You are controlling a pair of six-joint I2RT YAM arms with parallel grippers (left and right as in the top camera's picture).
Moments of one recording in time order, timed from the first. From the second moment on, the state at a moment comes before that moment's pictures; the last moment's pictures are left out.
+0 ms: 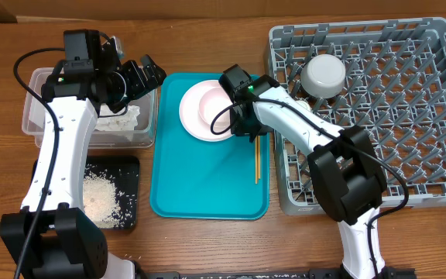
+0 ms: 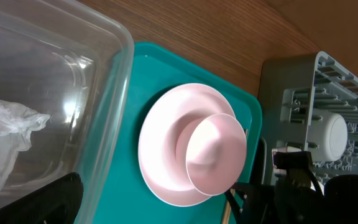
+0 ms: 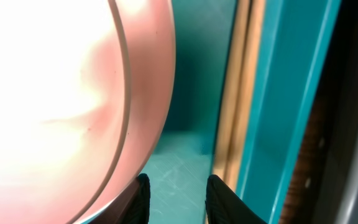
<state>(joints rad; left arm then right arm) 0.07 1.68 1.48 -0.79 0.41 -0.45 0.57 2.18 1.69 -0.95 0.08 0.52</state>
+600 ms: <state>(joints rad) 0.07 1.68 1.48 -0.79 0.41 -0.45 0.58 2.18 1.70 -1.01 0.04 0.45</state>
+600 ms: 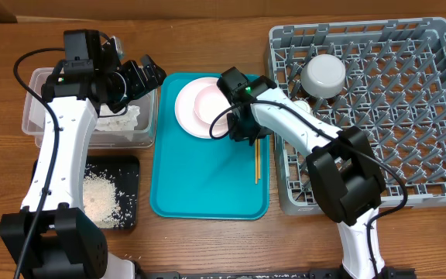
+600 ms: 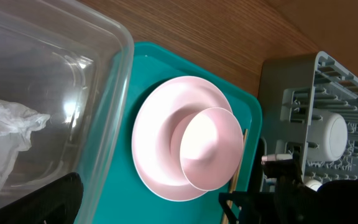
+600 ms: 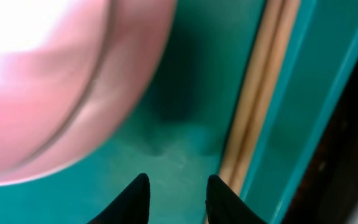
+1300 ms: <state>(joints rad) 0.07 1.68 1.48 -0.79 0.41 -0.45 0.58 2.18 1.70 -1.01 0.07 0.49</state>
